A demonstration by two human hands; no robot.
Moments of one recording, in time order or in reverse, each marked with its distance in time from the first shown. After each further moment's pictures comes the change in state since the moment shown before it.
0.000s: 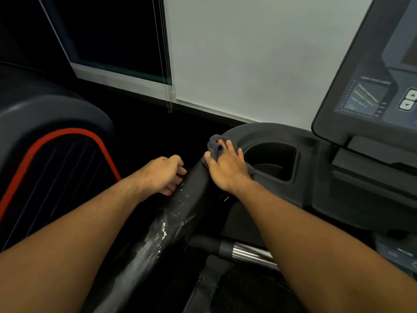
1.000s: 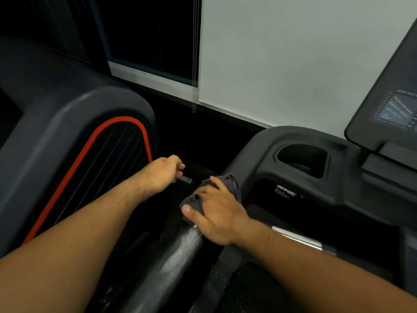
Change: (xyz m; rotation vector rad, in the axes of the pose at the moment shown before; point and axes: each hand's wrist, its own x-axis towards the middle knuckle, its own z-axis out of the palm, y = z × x) left_hand -0.049 -0.083 -0.080 -0.058 0.115 0.056; right_hand -0.134 -0.108 0.045 -0.205 -0.198 -0.603
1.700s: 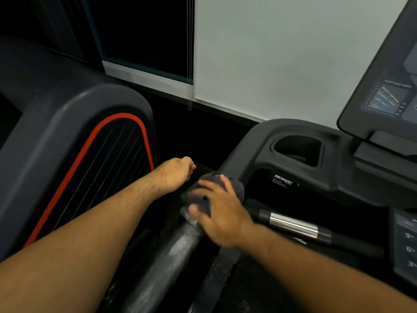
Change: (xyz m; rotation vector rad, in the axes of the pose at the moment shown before) left_hand -0.006 -0.008 0.018 0.110 -0.101 0.099; right_hand -0.023 -0.011 0.022 0.172 0.223 0.047
